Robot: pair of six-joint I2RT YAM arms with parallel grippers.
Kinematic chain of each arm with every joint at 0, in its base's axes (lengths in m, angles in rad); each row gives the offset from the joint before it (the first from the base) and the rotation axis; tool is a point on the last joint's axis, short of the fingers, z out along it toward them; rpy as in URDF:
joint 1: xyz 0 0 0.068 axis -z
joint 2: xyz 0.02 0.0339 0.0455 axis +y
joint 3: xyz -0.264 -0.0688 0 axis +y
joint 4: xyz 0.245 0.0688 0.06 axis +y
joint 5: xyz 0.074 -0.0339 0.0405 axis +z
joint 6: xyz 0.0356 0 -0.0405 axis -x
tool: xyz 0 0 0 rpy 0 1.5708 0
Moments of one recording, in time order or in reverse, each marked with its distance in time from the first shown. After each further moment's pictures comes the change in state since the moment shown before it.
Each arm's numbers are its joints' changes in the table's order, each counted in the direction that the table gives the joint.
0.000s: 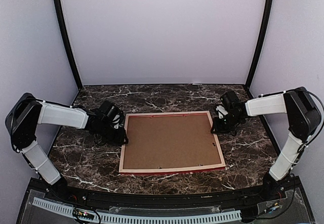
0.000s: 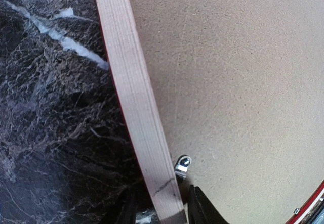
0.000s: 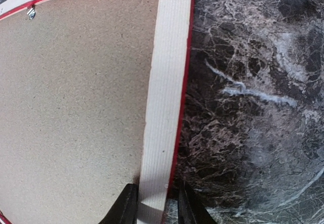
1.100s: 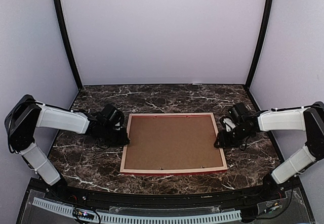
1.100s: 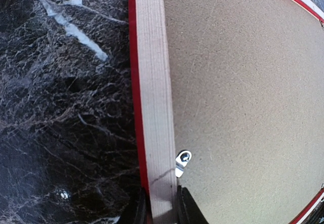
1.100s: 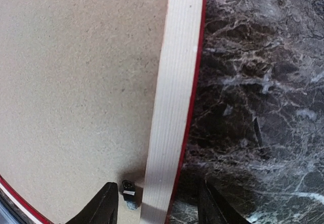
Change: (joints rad) left arm 0.081 -0.022 0.048 -0.087 0.075 0.218; right arm -0.037 -0.263 0.260 0.035 0.054 -0.065
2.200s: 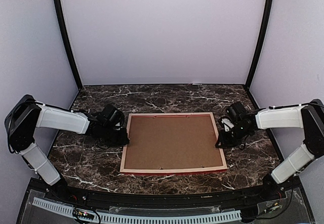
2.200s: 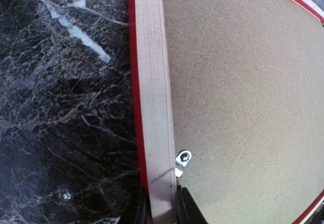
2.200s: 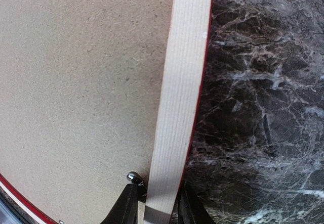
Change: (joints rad) left arm 0.006 0.000 0.000 0.001 0.021 0.002; right arm -0.019 0.024 -0.027 0.041 -0.001 -0.004
